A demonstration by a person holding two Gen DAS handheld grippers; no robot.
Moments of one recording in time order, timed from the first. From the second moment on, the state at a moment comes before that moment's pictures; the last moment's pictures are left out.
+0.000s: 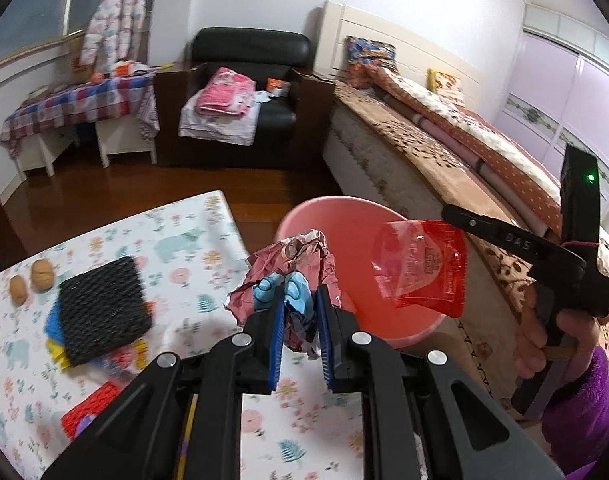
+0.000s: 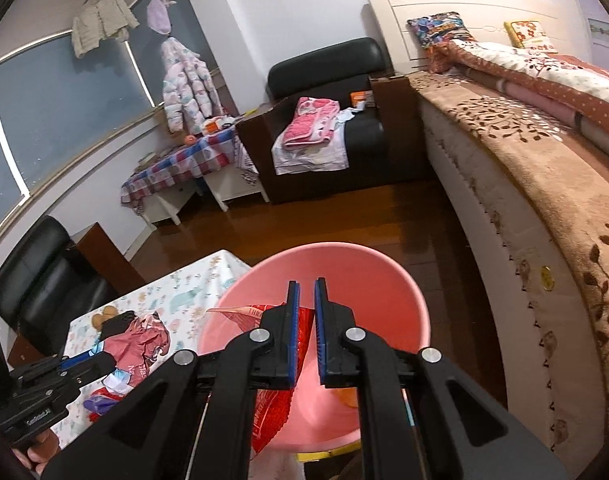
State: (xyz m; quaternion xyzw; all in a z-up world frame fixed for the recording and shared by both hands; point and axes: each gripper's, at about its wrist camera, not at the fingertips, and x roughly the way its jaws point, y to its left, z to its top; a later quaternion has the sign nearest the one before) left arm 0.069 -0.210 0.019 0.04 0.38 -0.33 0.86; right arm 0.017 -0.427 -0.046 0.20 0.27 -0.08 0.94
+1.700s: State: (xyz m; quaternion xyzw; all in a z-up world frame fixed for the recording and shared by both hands) left arm 0.074 -0.223 0.012 0.02 0.39 -0.34 0.85; right arm 0.015 -0.430 -0.054 0.20 0.26 -0.10 0.94
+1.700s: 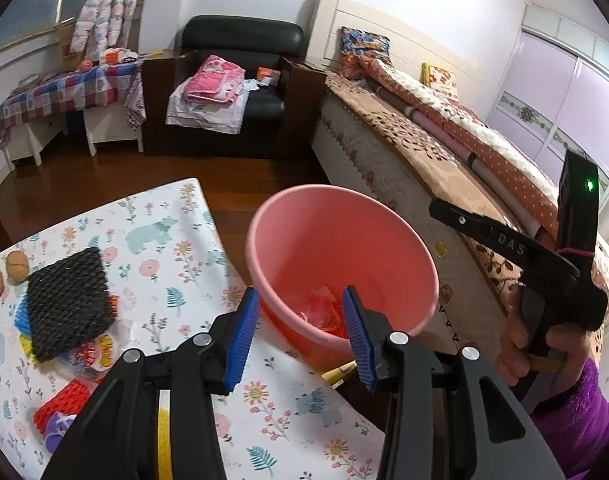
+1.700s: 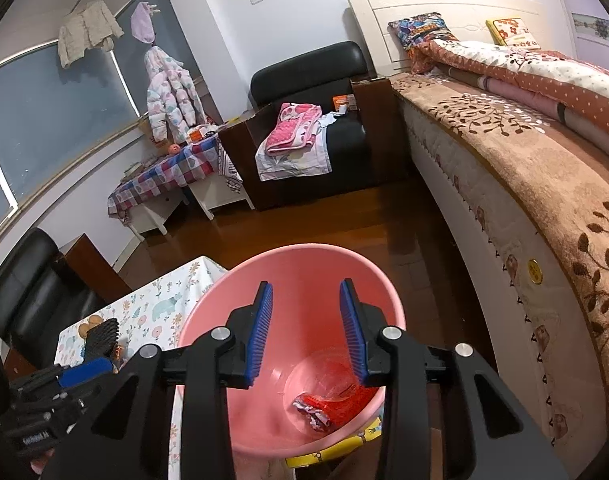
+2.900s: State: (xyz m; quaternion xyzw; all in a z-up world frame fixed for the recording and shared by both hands) left arm 0.067 -0.022 0.004 -0.02 0.40 -0.15 0.90; right arm 0.043 -0.295 -0.061 0.14 0.33 0.06 0.93
